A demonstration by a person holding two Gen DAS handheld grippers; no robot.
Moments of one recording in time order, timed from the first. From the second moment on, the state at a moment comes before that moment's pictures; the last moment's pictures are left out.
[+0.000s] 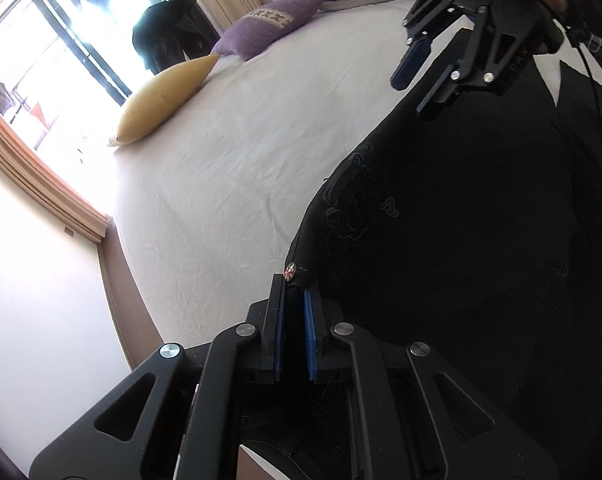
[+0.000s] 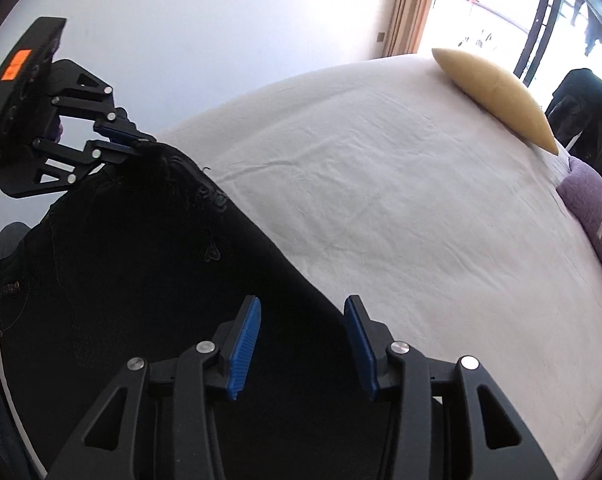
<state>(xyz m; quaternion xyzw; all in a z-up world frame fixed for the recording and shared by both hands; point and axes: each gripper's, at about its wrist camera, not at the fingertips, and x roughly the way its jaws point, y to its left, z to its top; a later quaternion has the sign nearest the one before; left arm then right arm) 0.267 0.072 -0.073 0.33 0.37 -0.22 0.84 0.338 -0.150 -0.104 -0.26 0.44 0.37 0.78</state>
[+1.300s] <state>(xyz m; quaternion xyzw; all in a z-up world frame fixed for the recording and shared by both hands) 0.146 0.049 -0.042 0.28 0.35 -0.22 0.86 0.218 -0.145 -0.086 -0.27 0.41 0.33 0.81</state>
